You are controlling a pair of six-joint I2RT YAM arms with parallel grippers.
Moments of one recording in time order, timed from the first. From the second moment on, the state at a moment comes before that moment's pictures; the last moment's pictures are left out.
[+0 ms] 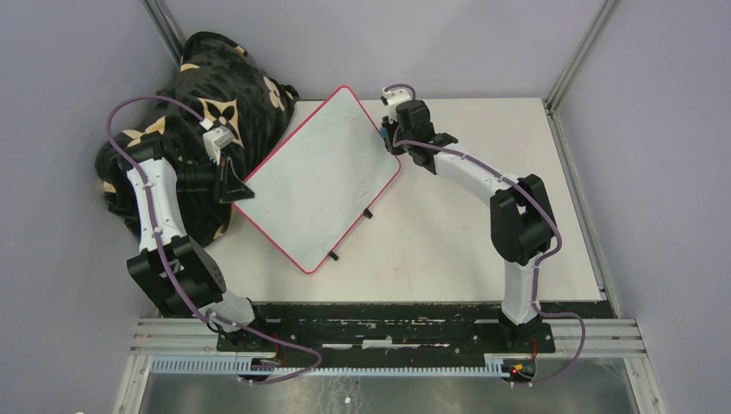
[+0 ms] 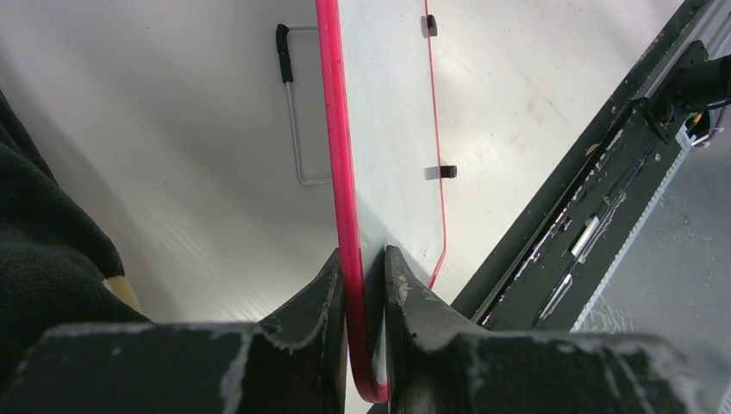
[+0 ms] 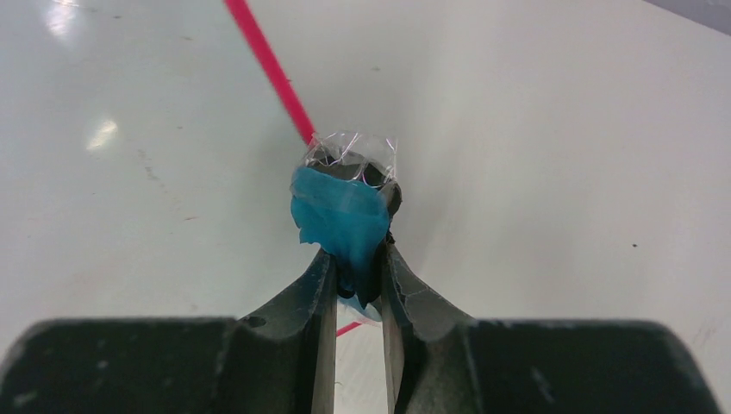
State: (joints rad) left arm 0.45 1.53 1.50 -1.45 0.95 1.03; right arm 0.55 1.98 1.60 -0.15 0.09 0.02
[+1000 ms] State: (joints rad) left arm 0.44 1.58 1.65 -1.45 0.93 0.94; right arm 0.39 1.43 1.29 -0.71 0.29 0.14
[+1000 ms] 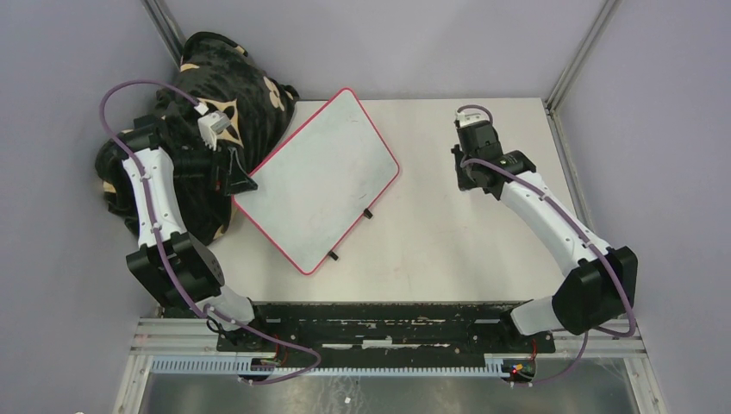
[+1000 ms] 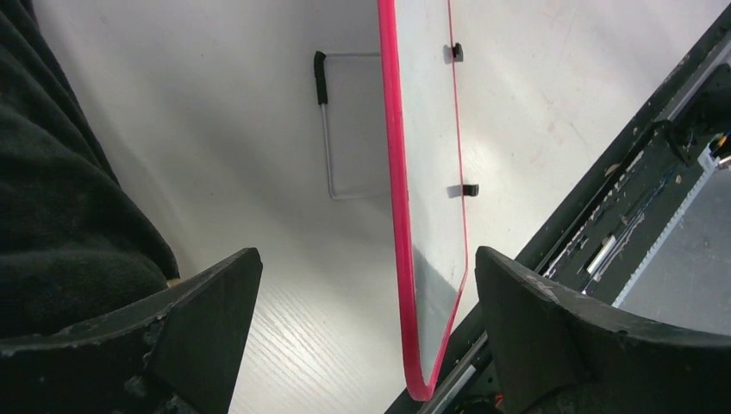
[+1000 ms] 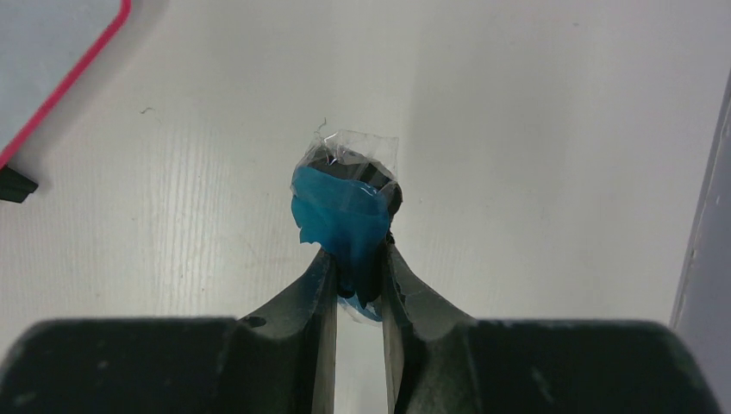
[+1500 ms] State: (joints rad) left arm 0.43 1.51 1.62 -0.87 0.80 0.34; right arm 0.37 1.39 1.19 -0.85 0.22 0.29
